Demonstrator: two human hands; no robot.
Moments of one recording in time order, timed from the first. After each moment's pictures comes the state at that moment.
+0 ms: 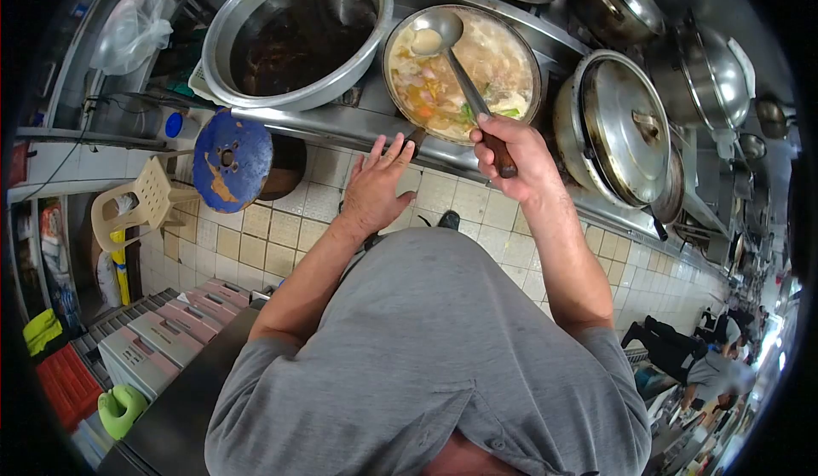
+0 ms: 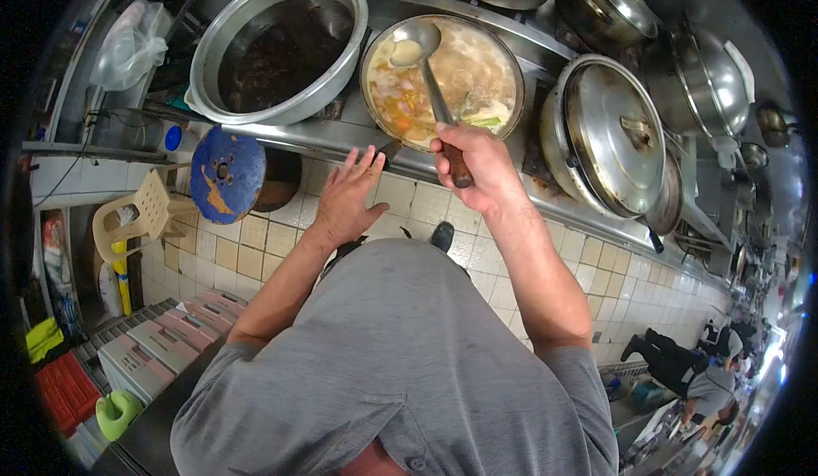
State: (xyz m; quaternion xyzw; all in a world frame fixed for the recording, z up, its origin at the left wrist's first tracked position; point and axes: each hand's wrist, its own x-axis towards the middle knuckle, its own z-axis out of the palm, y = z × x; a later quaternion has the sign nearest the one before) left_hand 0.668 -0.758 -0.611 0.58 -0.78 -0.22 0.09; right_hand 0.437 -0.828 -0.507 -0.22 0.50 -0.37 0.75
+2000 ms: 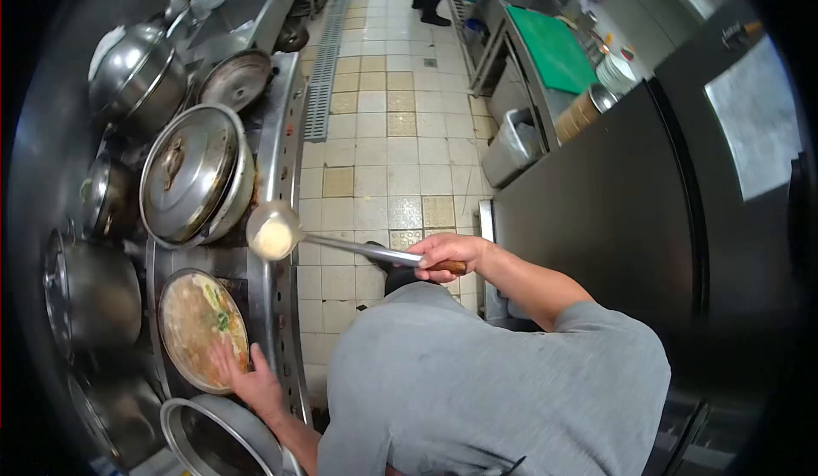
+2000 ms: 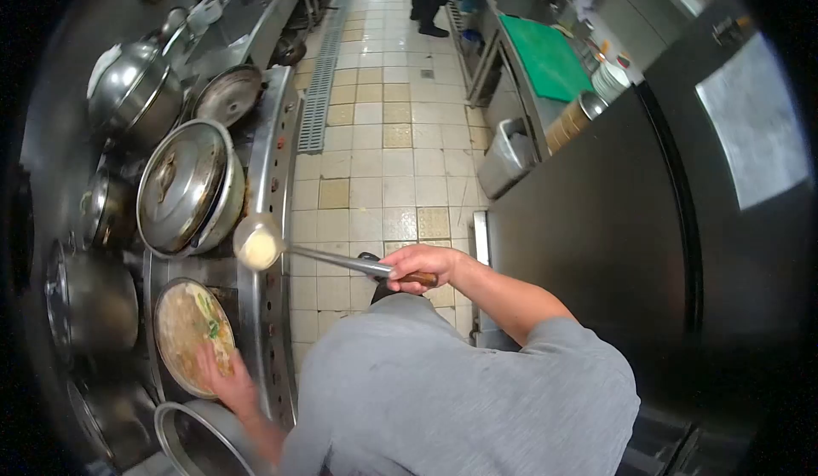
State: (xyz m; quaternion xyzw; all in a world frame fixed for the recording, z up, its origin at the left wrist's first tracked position) left_hand 0.584 -0.775 -0.547 0.21 -0.94 -0.20 0.19; right_hand 0.389 -0.337 -0.606 -0.03 0.34 -0.72 0.60
